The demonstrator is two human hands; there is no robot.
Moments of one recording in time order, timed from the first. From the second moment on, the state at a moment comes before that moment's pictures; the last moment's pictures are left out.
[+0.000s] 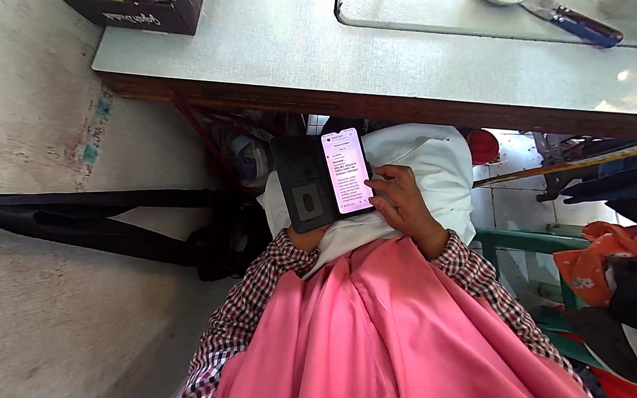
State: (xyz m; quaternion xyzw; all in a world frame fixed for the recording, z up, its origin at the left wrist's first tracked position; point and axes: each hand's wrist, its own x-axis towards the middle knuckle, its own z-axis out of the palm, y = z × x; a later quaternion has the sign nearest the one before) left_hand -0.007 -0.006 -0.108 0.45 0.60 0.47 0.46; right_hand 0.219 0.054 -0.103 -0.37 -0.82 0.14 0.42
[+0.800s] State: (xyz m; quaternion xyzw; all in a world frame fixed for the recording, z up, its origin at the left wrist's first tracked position) left_hand -0.006 -0.006 -0.108 0.46 0.66 0.41 0.43; right_hand 0.221 0.053 -0.103 -0.33 -0.82 0.15 0.44
